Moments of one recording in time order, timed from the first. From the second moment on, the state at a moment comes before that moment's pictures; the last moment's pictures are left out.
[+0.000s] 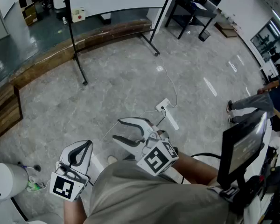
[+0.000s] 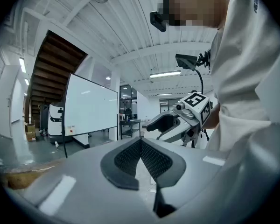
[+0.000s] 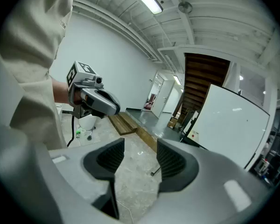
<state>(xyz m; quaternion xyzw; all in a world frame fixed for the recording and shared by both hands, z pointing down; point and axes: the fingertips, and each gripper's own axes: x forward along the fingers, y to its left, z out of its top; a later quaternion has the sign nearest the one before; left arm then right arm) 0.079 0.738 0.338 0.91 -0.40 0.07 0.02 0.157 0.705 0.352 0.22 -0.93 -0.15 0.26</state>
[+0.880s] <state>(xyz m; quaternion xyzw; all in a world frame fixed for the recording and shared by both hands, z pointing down) 0.013 0.740 0.346 0.88 -0.46 0.08 0.04 0.134 0.704 0.360 0.19 -0.94 -0.13 0.25</state>
